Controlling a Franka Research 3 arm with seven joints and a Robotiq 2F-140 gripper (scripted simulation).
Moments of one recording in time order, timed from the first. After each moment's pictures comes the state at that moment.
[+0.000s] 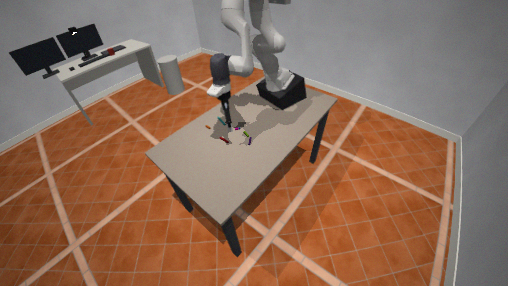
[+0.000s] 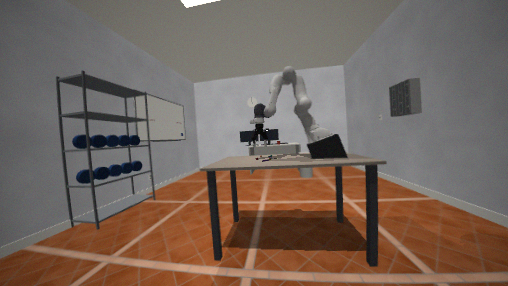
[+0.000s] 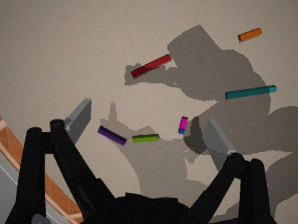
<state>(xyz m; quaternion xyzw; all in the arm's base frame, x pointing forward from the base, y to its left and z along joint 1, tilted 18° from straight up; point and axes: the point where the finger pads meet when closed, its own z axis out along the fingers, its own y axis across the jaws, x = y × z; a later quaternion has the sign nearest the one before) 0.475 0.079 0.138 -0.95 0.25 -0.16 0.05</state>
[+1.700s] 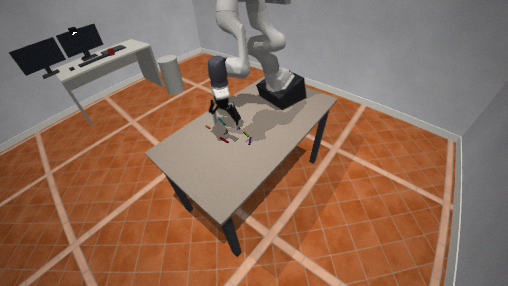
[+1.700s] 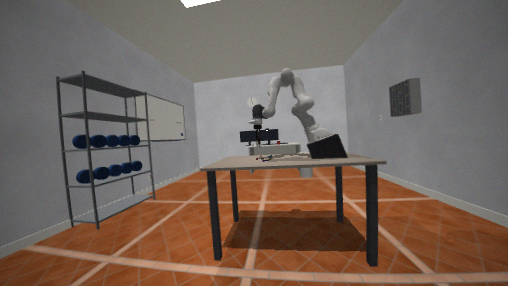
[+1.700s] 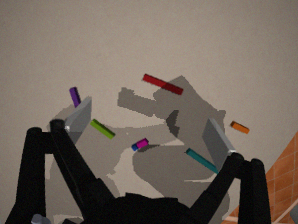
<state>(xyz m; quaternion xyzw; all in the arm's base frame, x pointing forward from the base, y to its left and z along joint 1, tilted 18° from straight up) 0.494 0.077 0.137 -0.97 -0.16 -0.16 -0.03</state>
